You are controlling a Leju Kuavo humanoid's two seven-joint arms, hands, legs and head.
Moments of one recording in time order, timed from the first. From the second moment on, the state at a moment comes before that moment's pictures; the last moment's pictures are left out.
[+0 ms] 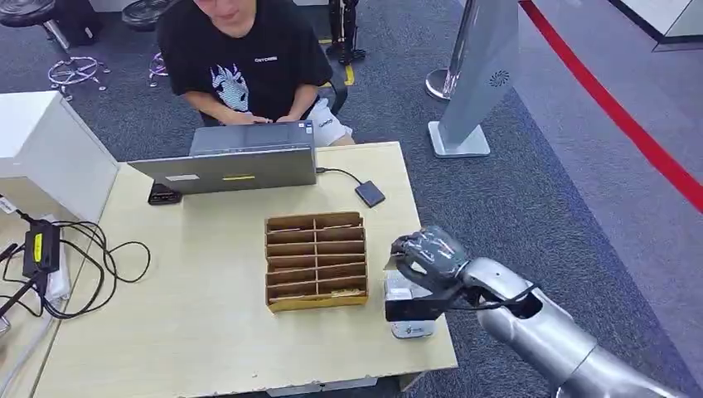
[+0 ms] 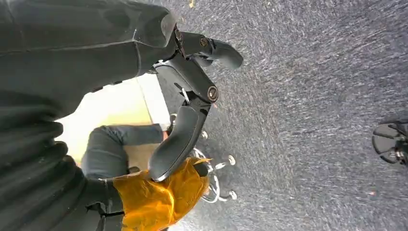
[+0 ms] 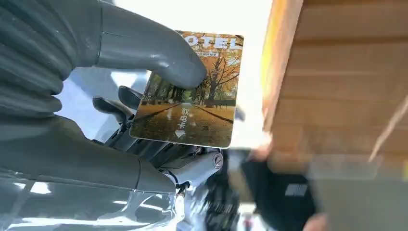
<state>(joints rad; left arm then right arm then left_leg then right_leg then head) -0.07 0.01 1.13 -0.20 -1.42 -0.22 0.09 -0.44 -0.48 0.79 -1.24 0.68 -0.08 -0.30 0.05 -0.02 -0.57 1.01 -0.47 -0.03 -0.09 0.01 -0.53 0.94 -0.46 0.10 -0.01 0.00</state>
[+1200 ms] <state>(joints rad) -0.17 0.00 1.01 -0.20 -1.54 -0.29 0.14 -1.24 0.17 0.82 -0.45 0.61 0.11 0.15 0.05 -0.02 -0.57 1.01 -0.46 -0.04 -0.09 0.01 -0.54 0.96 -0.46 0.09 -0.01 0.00</state>
